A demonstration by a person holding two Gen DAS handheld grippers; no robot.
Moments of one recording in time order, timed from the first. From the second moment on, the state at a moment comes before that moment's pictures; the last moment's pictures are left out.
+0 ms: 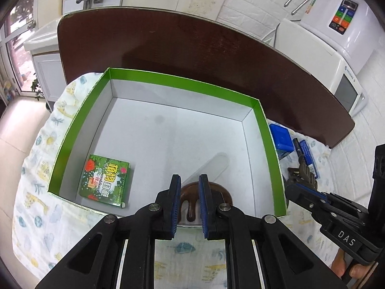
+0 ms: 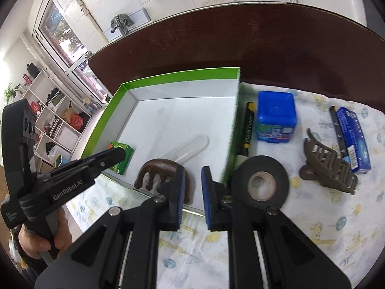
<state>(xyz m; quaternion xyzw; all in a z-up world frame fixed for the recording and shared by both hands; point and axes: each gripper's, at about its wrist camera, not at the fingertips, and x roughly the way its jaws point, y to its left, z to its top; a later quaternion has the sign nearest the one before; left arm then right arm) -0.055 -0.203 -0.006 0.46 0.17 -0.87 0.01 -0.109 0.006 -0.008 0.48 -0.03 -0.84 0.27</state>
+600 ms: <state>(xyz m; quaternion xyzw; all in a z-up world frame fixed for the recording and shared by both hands) -0.066 -0.111 0.000 0.49 0.10 -0.87 -0.07 -0.140 0.081 -0.060 0.55 -0.10 -0.81 0.17</state>
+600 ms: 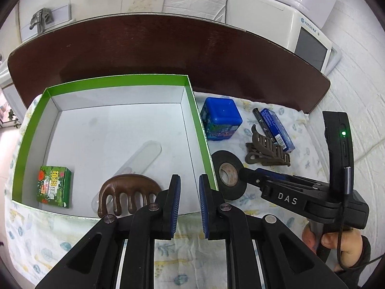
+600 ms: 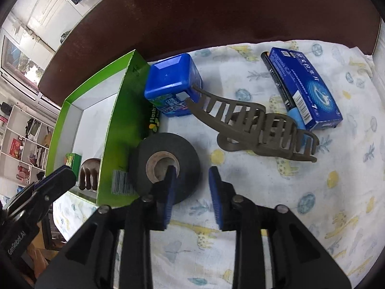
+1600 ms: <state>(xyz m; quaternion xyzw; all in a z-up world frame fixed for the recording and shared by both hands) -0.070 0.018 -0.051 0.58 0.03 -0.80 -0.17 -0.087 0.169 -0.064 0.55 -0.13 -0.81 0.16</state>
